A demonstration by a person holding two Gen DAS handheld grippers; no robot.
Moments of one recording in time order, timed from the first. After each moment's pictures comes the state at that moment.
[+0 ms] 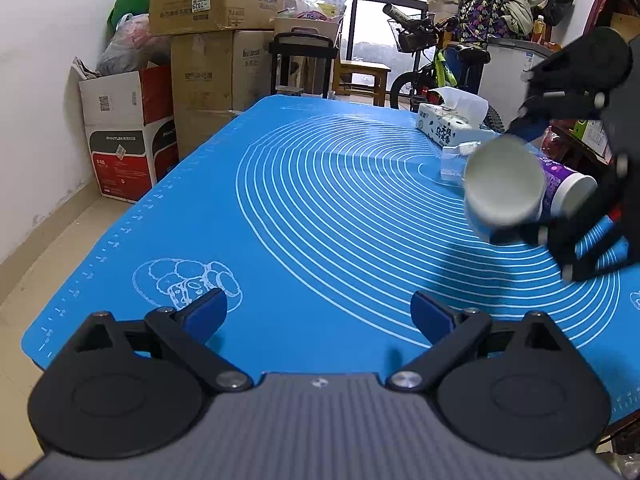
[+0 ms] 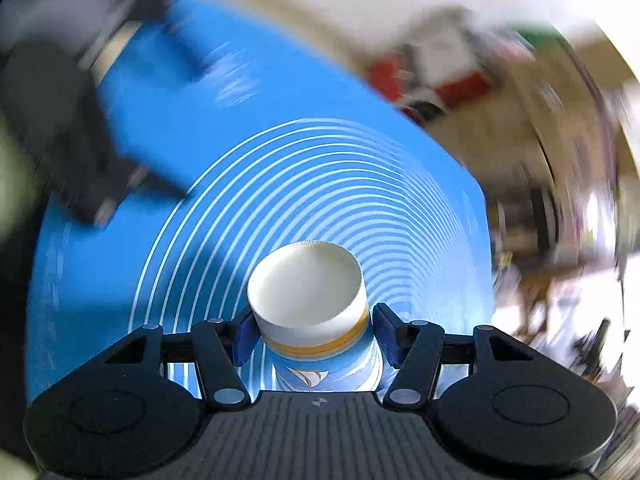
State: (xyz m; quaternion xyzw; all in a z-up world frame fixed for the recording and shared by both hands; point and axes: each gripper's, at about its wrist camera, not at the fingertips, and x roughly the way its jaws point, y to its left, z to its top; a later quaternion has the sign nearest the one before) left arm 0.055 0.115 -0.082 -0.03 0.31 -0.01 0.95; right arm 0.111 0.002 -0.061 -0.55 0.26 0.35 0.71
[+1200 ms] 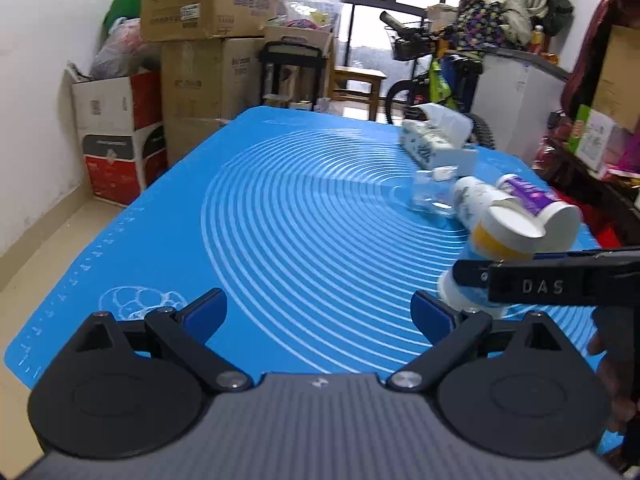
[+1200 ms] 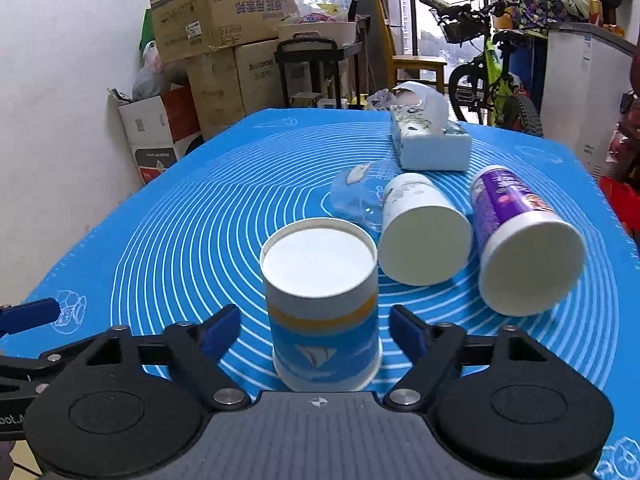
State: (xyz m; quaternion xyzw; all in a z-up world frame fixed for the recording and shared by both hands) left arm 0.066 0.087 -0.058 -0.05 0.30 -0.02 0.95; right arm 0.147 -0.110 -0.081 0.00 0.35 0.14 0.93
